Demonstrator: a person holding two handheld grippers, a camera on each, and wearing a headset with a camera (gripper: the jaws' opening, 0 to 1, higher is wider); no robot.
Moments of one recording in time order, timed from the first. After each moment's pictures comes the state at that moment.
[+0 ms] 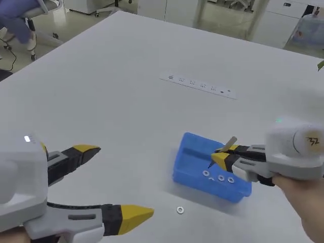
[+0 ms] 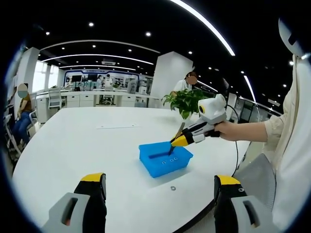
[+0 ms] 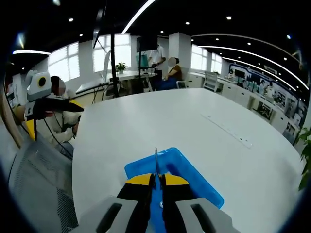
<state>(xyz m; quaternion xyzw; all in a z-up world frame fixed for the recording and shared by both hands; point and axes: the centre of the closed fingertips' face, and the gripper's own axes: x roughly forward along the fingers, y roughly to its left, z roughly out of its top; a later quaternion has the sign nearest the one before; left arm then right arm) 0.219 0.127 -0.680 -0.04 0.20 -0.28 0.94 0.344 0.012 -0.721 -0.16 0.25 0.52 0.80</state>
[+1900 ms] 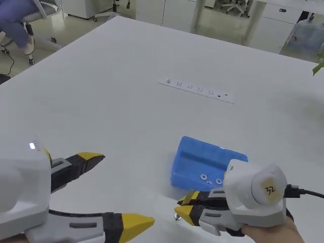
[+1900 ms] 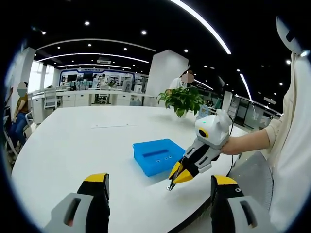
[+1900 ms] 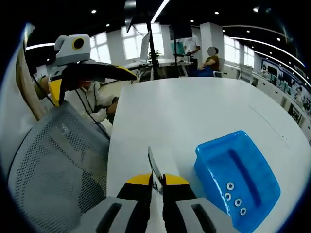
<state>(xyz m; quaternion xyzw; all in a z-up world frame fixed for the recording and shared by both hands) 0.214 0.117 -0.681 -0.04 0.20 -0.30 0.93 0.247 0.049 -0.783 -0.21 0.28 0.64 0.69</state>
